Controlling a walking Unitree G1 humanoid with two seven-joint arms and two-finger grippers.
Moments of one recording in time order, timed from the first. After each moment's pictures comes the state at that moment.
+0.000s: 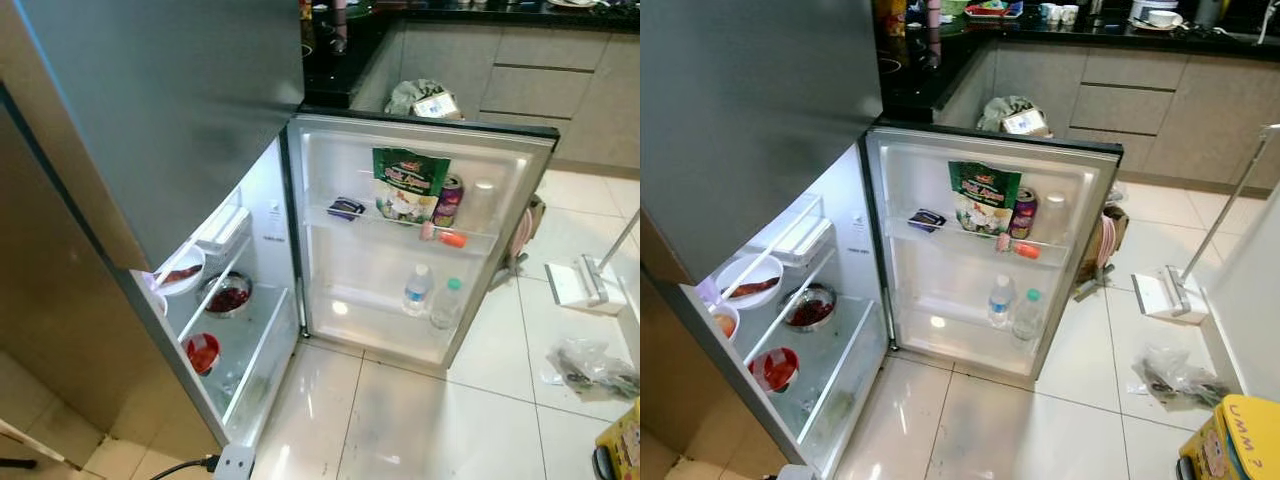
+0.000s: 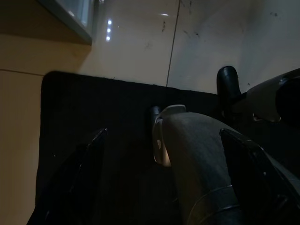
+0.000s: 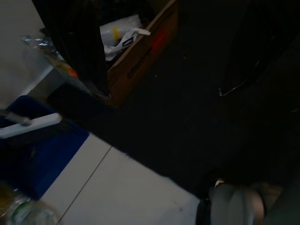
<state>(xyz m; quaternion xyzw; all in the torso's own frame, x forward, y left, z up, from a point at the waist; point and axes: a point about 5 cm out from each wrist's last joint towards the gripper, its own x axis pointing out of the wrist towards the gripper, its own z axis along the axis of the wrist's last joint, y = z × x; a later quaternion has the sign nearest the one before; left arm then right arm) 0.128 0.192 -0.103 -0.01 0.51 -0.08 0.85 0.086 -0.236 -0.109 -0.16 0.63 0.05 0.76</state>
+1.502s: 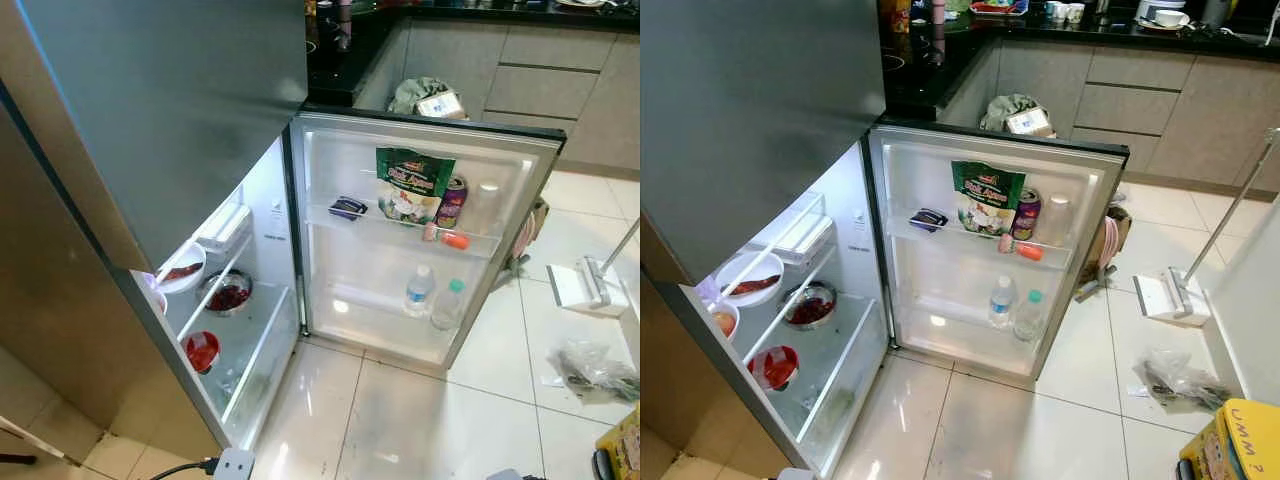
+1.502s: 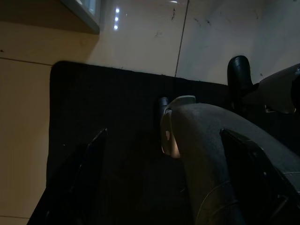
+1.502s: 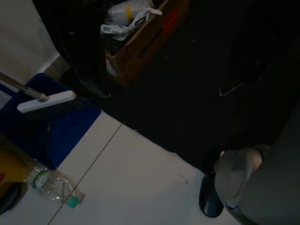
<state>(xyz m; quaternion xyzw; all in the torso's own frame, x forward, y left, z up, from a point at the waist) 0.125 0.193 -0.104 0.01 0.53 -0.08 0.84 0.117 -0.236 -0.102 -0.17 0.60 0.06 0.78</state>
